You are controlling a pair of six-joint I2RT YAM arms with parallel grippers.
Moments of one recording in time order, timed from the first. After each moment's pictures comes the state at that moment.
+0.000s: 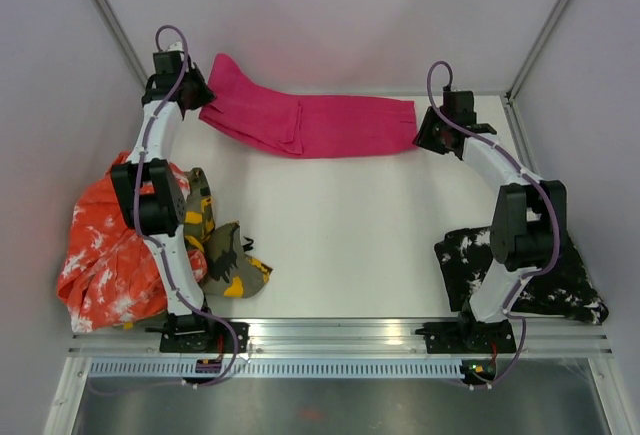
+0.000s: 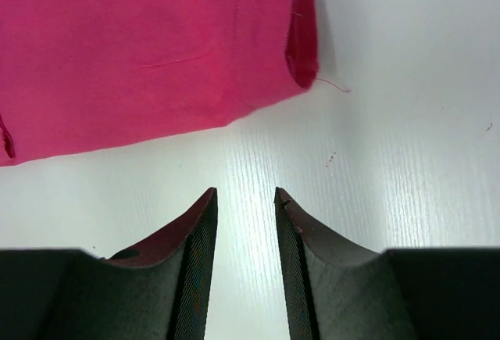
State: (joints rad) left arm 0.11 2.12 1.92 -0.39 0.20 -0.37; right arm 0.08 1.80 1.37 -0.33 -0.07 0.41
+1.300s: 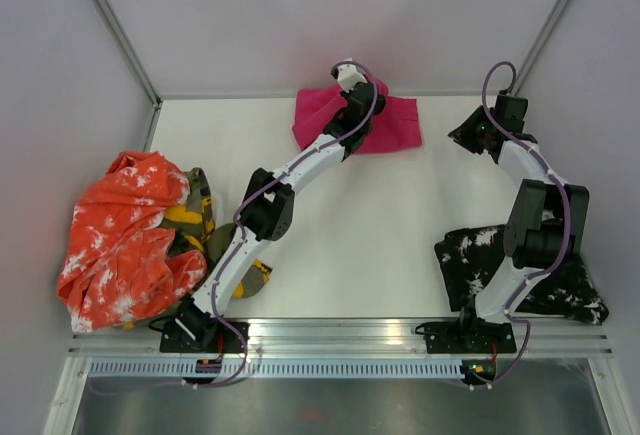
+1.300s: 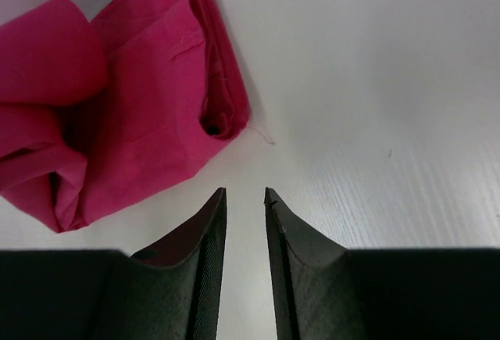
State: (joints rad) left arm -0.69 2.66 2.47 0.09 -0.55 -0.67; right arm -0.18 1.79 1.30 -0.18 -0.24 0.58
